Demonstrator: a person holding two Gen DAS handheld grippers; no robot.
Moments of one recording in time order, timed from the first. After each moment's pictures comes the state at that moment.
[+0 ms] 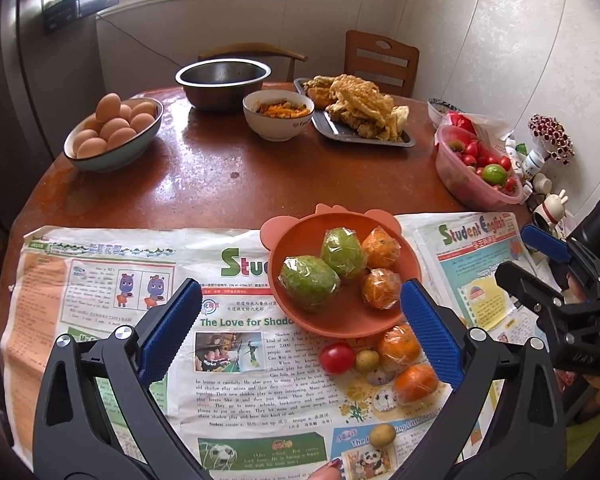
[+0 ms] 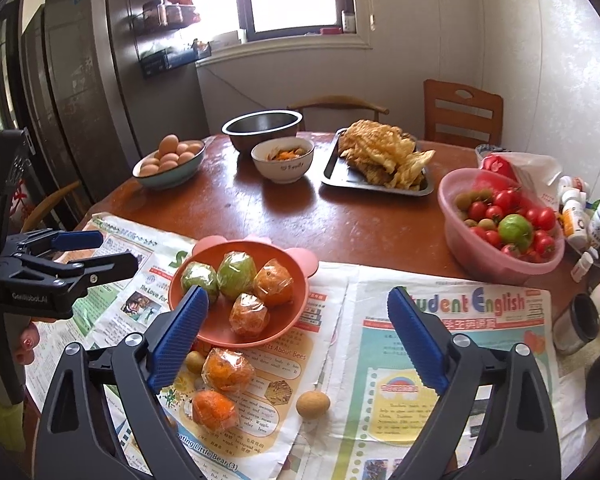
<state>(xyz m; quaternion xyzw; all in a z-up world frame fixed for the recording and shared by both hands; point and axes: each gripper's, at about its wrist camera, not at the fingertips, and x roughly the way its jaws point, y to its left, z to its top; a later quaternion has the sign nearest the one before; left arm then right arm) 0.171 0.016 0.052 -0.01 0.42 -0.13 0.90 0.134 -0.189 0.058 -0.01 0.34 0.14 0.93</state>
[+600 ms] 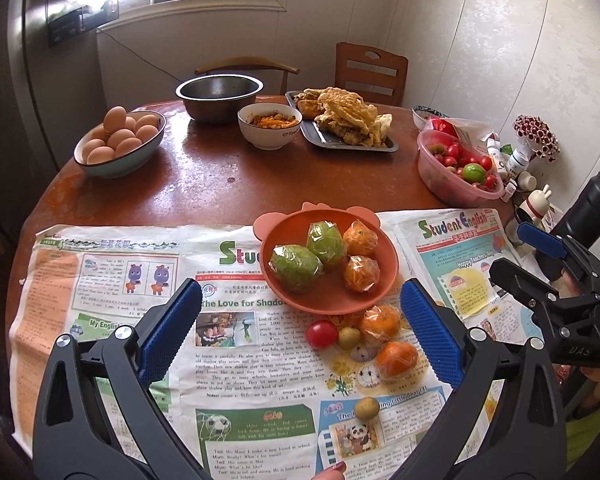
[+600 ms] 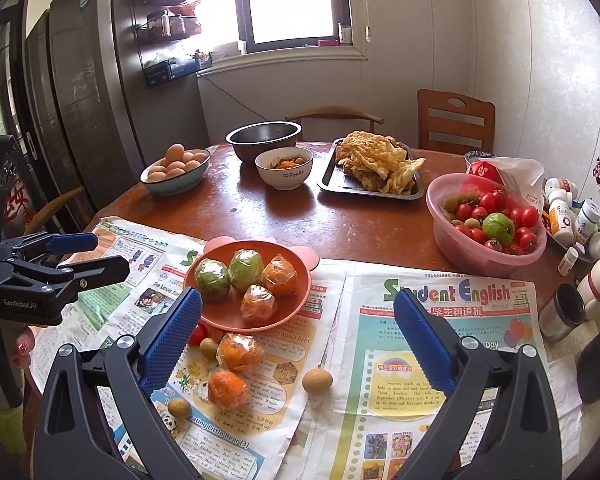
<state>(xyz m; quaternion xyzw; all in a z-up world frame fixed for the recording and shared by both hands) 0.134 0.016 0.069 -0.01 0.40 -0.14 0.91 0.101 -0.188 0.071 0.00 0.33 0.13 0.94</state>
